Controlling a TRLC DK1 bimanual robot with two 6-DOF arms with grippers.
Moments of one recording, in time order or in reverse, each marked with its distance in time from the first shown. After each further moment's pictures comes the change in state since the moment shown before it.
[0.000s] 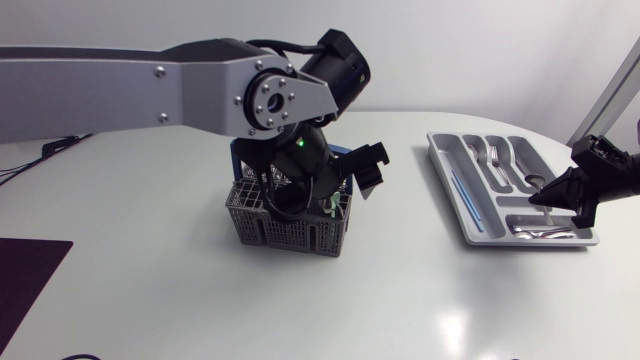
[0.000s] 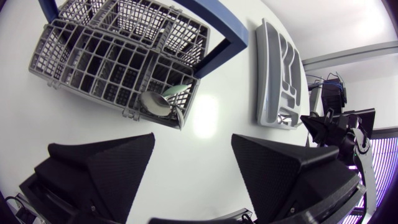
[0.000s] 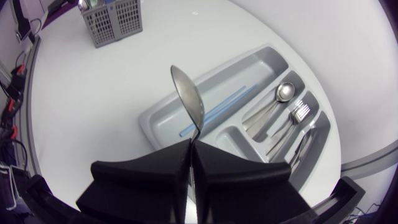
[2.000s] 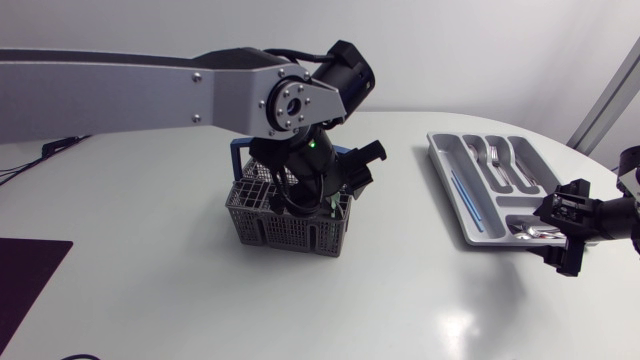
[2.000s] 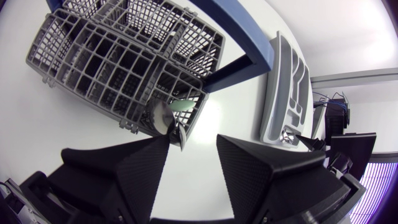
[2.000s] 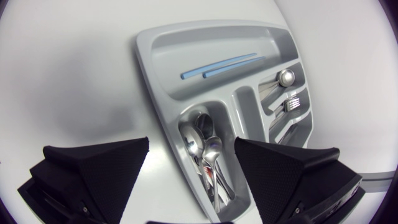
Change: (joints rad) left arm 0.014 0.074 0.051 -0.002 -0.029 -0.097; right arm 0.045 -0.151 -0.432 0.526 0.303 -0.187
